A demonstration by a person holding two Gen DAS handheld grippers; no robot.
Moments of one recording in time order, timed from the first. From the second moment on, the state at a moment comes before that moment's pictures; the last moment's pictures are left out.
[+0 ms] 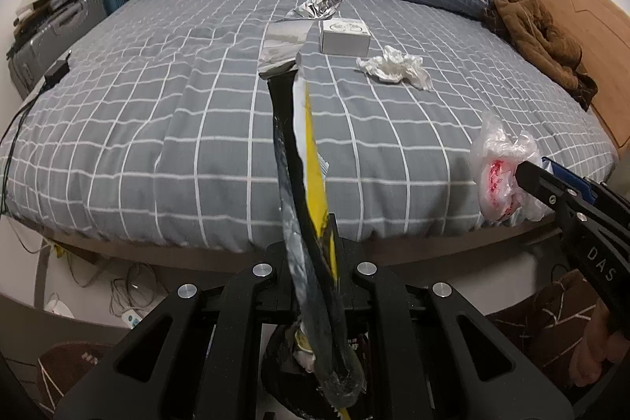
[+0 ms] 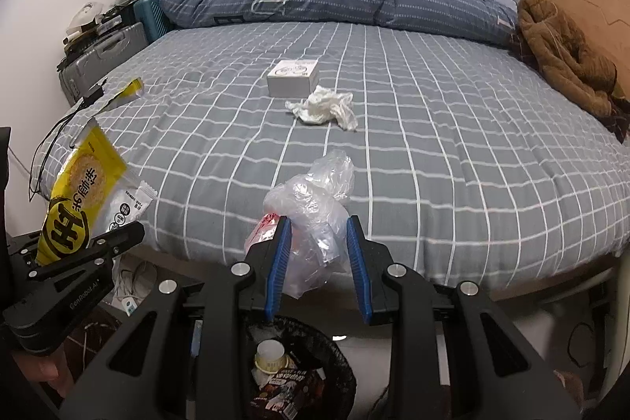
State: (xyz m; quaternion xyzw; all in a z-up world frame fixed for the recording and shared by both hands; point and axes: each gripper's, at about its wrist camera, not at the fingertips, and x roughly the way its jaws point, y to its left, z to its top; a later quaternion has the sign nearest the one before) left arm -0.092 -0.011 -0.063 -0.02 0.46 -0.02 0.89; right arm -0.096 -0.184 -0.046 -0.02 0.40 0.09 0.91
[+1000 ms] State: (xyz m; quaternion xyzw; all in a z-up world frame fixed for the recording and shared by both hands) left arm -0.130 -0.002 -0.149 -0.04 0.56 -0.02 0.83; right arm -0.139 -0.175 -0.144 -0.03 0.54 0.09 0.84
